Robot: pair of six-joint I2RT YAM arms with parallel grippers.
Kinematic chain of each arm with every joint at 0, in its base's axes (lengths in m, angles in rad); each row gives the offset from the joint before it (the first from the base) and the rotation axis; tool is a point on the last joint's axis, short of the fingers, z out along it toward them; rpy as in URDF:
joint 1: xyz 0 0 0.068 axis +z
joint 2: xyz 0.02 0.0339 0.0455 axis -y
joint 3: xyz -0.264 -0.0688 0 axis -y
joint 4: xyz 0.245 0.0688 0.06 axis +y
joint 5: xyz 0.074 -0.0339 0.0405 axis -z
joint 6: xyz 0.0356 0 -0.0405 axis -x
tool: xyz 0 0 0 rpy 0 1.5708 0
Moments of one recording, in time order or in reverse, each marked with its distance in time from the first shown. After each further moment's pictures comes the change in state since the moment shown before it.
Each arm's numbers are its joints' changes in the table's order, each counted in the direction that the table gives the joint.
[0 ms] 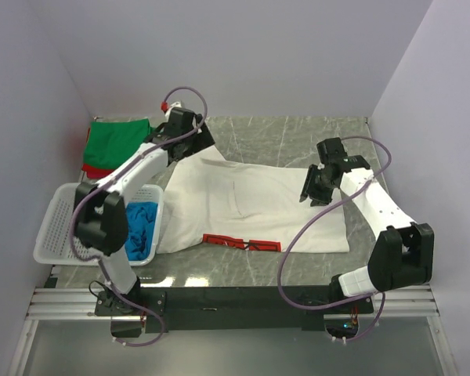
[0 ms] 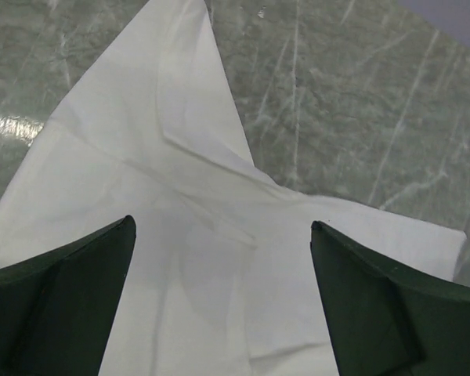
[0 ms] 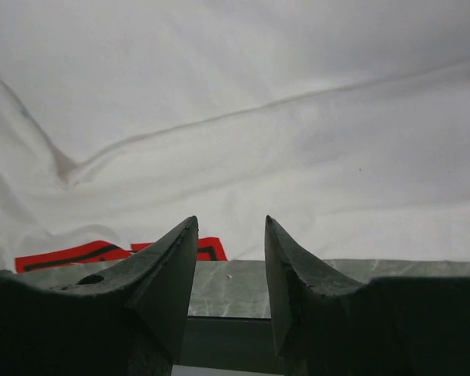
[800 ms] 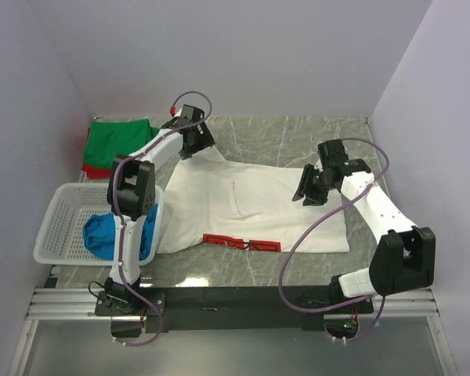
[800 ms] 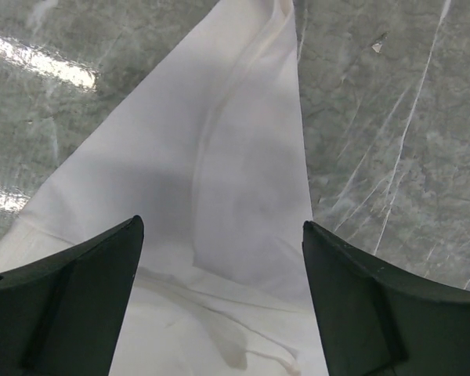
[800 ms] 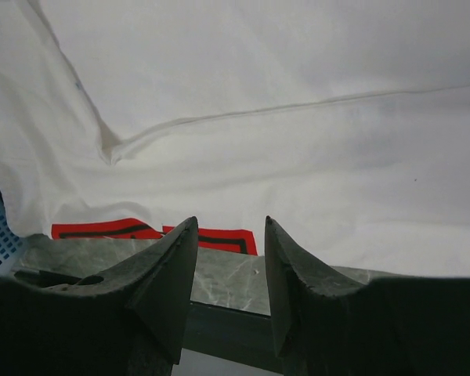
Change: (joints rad) left arm 0.076 -0.521 0.399 0.106 0.017 0.019; right arm 0.000 0.032 -0.018 -0.067 -0.146 0.007
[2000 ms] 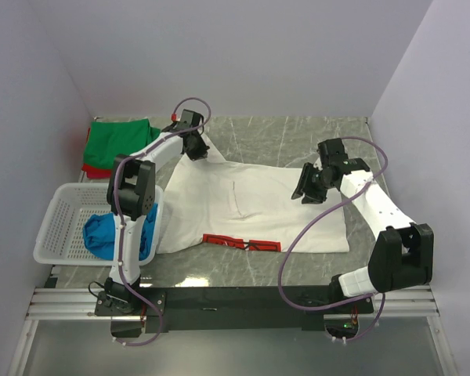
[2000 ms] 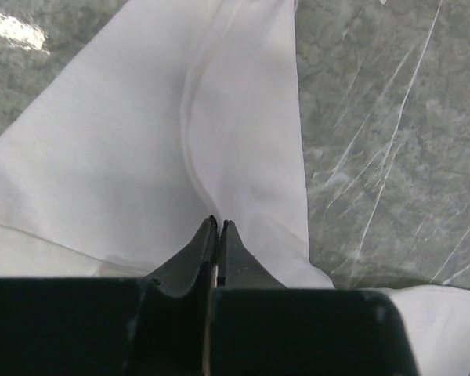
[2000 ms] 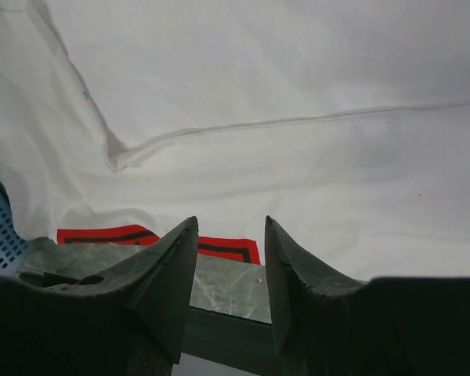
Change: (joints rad) left arm 0.005 -0.001 -0.060 -0.042 0.109 0.064; right arm -0.009 -0.024 0.002 -0.038 -0.018 0.005
